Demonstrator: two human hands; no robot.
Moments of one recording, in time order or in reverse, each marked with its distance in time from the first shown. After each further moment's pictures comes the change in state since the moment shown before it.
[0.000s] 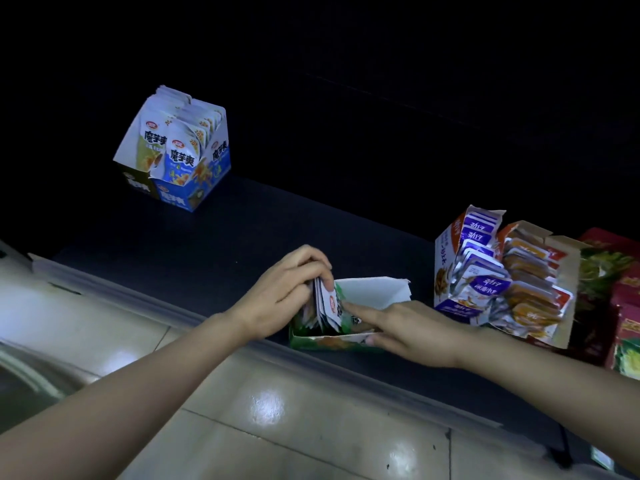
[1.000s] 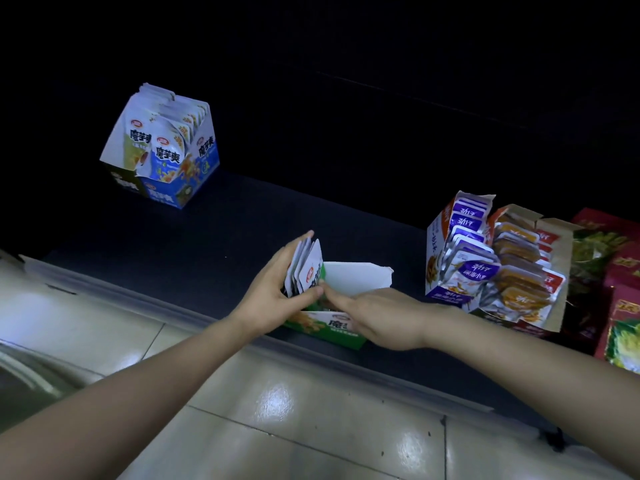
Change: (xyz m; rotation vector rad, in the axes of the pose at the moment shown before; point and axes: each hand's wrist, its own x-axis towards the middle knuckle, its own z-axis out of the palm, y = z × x) left_hand -0.005 -0.008 0.034 -0.284 0.145 -0.278; right_hand 0.013 -0.005 0.002 -0.038 -0.071 0.030
